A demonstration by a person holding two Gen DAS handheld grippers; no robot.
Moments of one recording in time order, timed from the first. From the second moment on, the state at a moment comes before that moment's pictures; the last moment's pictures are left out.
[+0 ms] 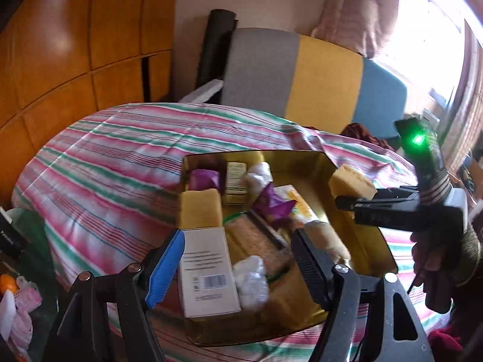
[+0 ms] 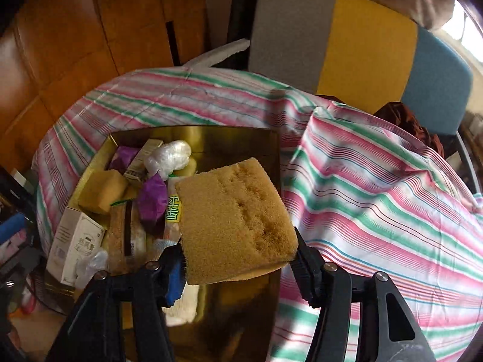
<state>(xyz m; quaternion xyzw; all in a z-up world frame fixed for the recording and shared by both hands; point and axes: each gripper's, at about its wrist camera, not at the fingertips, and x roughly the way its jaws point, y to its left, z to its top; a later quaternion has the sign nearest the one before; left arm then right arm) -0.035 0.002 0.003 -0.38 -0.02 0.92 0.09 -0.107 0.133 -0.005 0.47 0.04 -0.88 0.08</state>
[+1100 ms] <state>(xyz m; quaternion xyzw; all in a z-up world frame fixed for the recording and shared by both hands) 0.010 0.022 0.029 -0.32 -0.01 0.95 0.02 0.009 0.140 -0.003 0.37 -0.03 -0.93 0.02</state>
